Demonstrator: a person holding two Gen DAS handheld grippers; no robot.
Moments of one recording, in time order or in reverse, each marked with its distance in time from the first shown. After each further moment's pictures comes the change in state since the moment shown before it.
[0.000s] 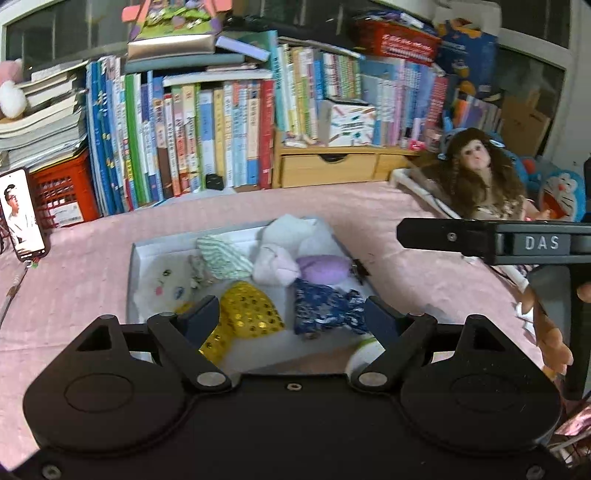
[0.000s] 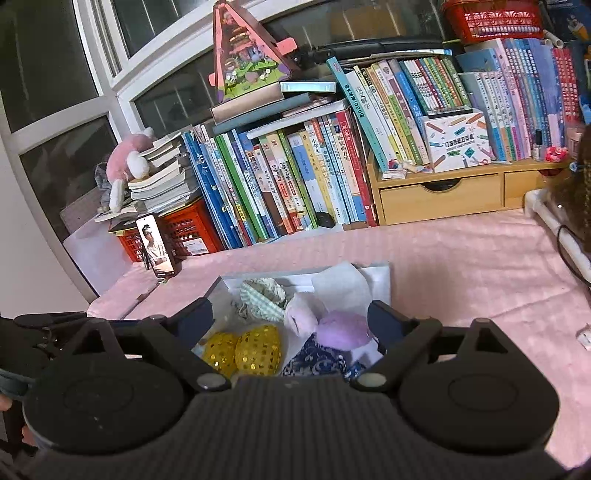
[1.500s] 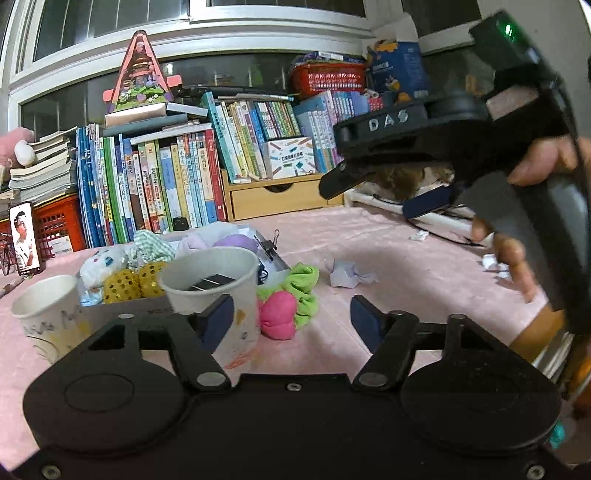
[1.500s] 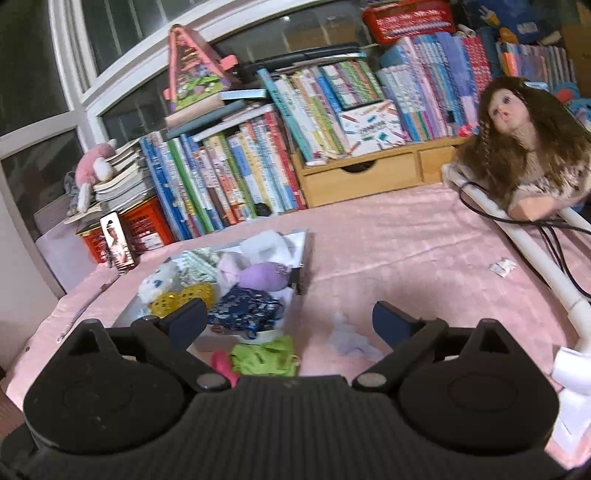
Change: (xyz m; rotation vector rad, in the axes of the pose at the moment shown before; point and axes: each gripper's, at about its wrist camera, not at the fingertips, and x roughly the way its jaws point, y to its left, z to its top) left arm 0.002 -0.171 -0.175 0.138 -0.322 0.121; right arm -0.064 -0.064 -0.076 0.061 -0.068 -0.133
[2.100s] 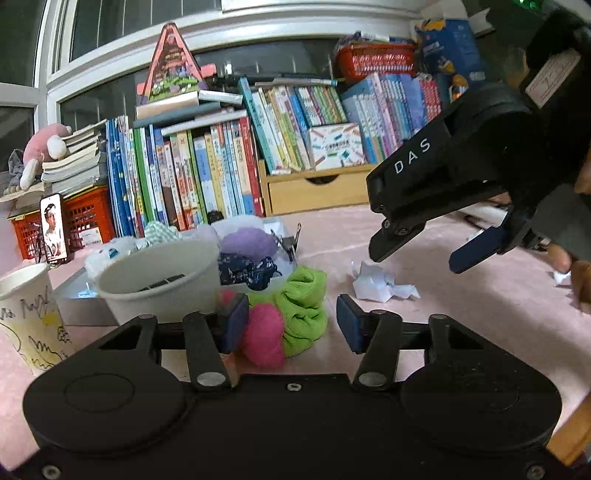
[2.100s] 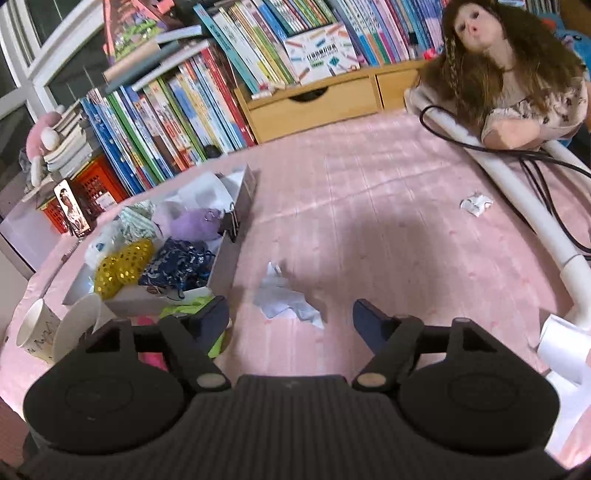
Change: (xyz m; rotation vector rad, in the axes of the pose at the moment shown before) left arm 0.081 -0.039 -0.001 -0.033 0.011 0.223; right arm 0.049 -0.048 -0.003 0.068 0.236 -0.069
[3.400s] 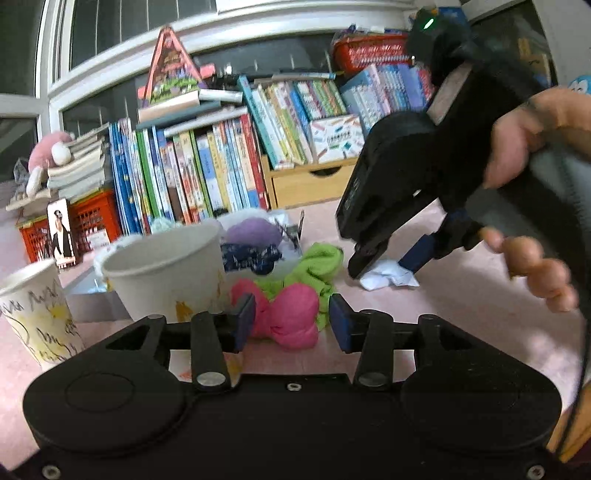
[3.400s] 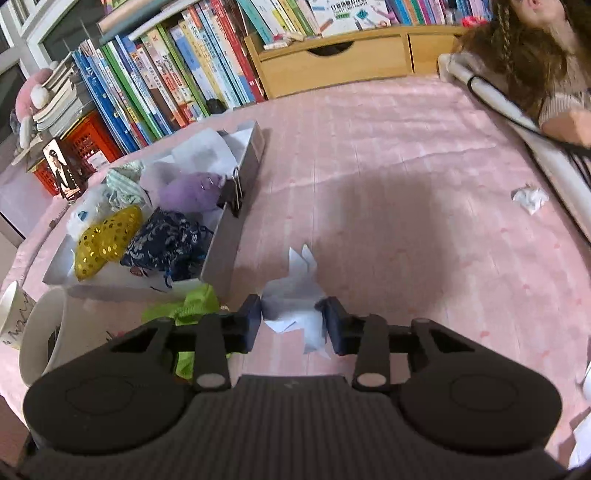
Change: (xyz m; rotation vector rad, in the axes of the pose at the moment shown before) left arm -0.006 -0.006 -0.015 0.036 0.010 0.027; right arm 0.050 0.013 0.009 -0.034 0.124 0.019
